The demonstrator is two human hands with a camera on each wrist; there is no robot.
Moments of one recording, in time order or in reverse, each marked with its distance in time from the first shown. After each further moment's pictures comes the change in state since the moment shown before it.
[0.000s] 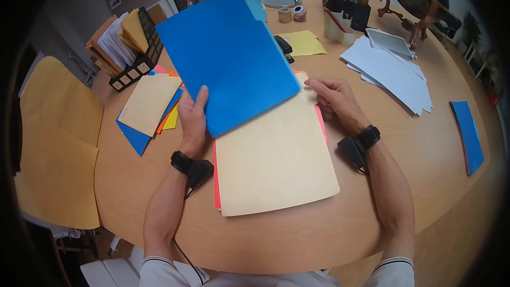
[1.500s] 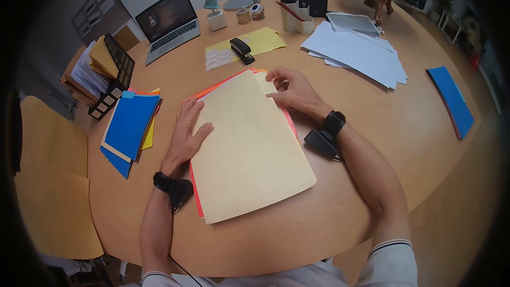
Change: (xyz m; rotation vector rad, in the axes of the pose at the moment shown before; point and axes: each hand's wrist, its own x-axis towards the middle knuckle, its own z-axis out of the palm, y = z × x) left_hand -0.014 -0.016 -0.003 0.676 -0.505 0.125; right_hand 0.018 0.025 -0.009 -0.368 0.023 -0.226
